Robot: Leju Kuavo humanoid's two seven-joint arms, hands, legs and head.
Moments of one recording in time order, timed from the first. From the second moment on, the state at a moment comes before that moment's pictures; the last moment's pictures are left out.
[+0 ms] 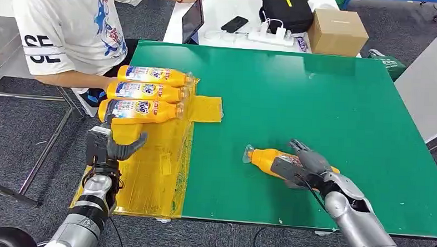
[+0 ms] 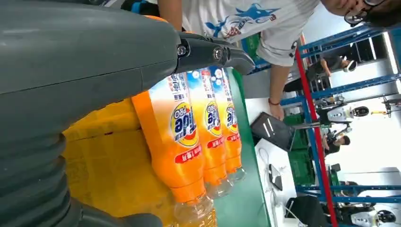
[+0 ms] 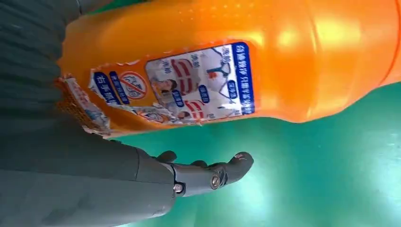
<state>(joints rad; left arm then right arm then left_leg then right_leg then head) -0.42 -0.13 0.06 -0.86 -0.24 0.27 -0.62 -0.32 -0.40 0.45 -1.19 0.62 0.10 -0.05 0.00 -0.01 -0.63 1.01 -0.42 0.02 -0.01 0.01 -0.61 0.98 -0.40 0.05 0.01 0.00</state>
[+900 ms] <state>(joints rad) -0.41 -0.14 0.06 -0.85 -0.24 0.26 -0.61 -0.19 -0.53 0.44 -1.34 0.61 0.14 0.05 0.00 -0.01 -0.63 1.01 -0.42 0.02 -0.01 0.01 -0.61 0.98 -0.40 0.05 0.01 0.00</state>
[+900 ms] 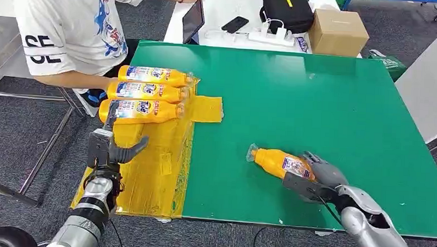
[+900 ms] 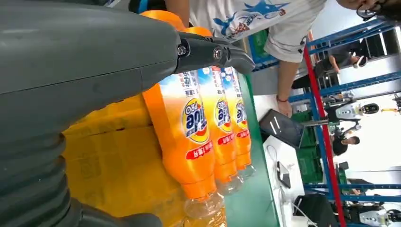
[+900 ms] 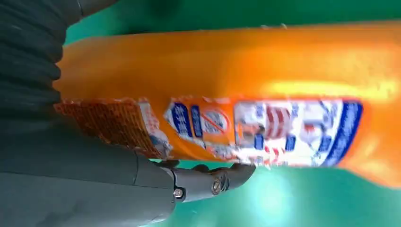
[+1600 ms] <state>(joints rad) -0.40 -0.16 0.06 -0.84 -0.25 0.27 -0.61 -0.08 -0.57 0.37 -1.42 0.59 0.16 0.04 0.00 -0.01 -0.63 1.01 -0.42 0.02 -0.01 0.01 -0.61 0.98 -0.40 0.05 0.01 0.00</state>
